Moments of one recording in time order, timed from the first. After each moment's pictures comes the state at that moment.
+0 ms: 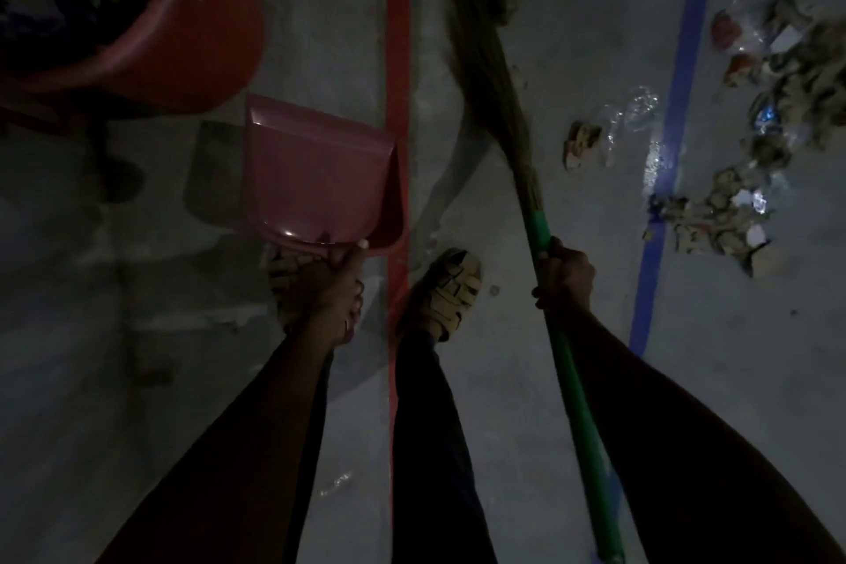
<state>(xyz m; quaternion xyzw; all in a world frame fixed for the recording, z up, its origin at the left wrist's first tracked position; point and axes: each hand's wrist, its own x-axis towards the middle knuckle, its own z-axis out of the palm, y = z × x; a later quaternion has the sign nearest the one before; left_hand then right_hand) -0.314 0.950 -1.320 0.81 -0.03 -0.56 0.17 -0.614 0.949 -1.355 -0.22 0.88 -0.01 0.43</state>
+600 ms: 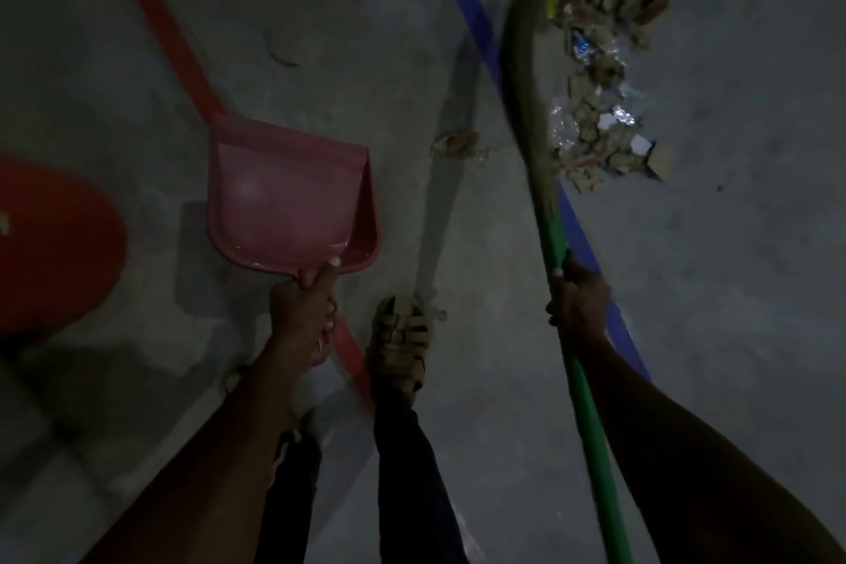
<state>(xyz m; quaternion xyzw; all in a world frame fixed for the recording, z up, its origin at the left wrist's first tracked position) -0.451 0.873 -1.307 0.76 -0.26 -0.58 0.12 -0.740 1.039 -1.319 -0.06 0.91 -0.23 0.33</state>
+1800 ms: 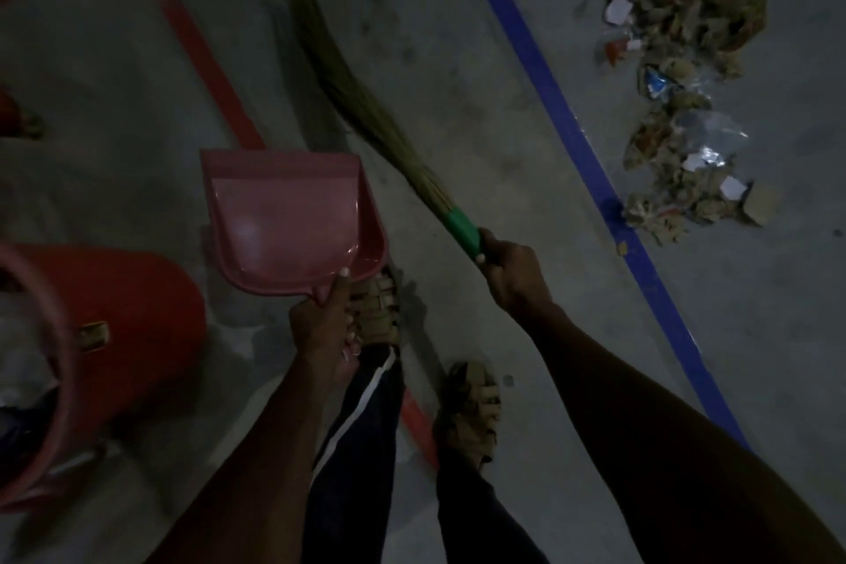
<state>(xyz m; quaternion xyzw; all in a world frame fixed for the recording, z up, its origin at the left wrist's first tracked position) -0.461 0.737 -1.324 0.79 -0.20 -0.56 0.17 -0.693 0.820 -1.383 -0.37 0.81 -0.20 0.42</state>
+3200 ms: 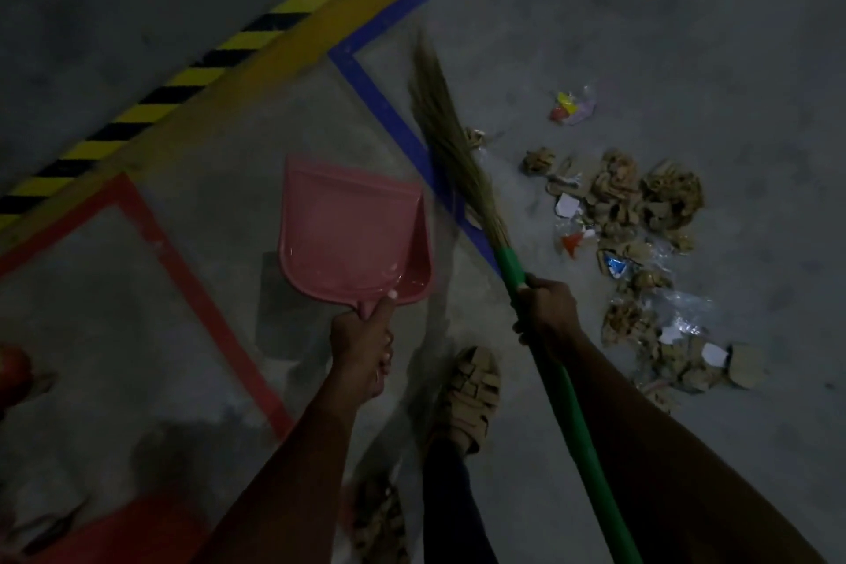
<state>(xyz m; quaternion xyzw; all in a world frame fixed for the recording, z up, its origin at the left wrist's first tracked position) -0.731 0.464 -1.310 0.73 -0.34 -0.59 0.09 -0.940 0.585 -1.354 0.03 0.81 -0.30 0.50</state>
